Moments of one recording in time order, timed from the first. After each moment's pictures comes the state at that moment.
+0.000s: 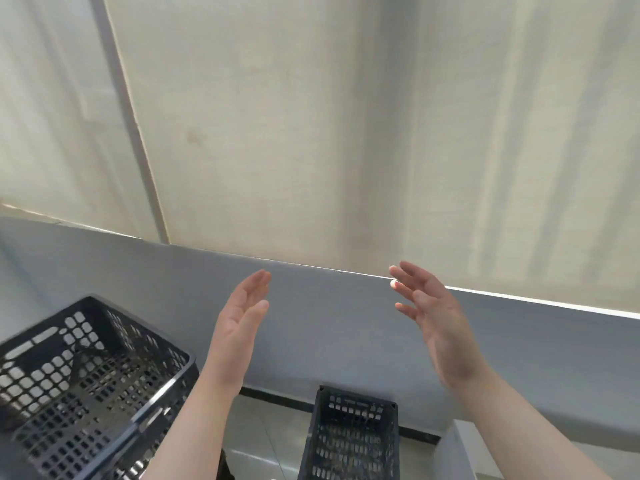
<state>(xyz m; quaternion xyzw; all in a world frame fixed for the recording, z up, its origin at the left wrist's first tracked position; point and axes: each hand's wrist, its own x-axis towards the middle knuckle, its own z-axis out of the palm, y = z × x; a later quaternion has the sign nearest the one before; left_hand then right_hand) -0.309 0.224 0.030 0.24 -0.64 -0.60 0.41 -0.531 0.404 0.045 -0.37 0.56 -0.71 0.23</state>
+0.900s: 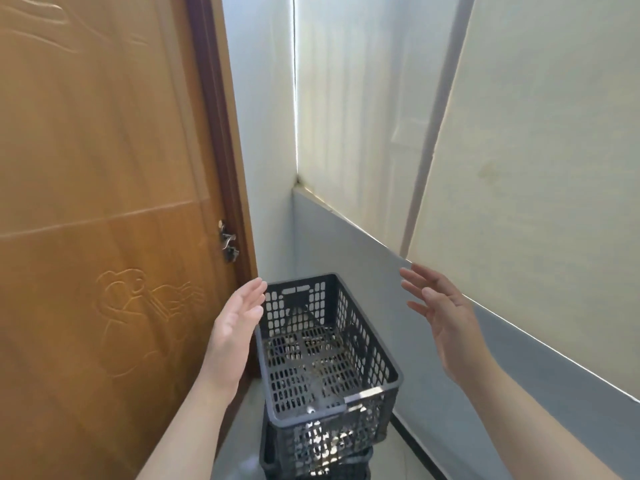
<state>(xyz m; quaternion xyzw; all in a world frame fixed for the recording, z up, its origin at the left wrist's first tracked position) 0.003 0.166 0.048 0.52 -0.53 -0.37 0.57 -0.306 0.124 0.063 -0.55 0.38 -0.60 0.44</state>
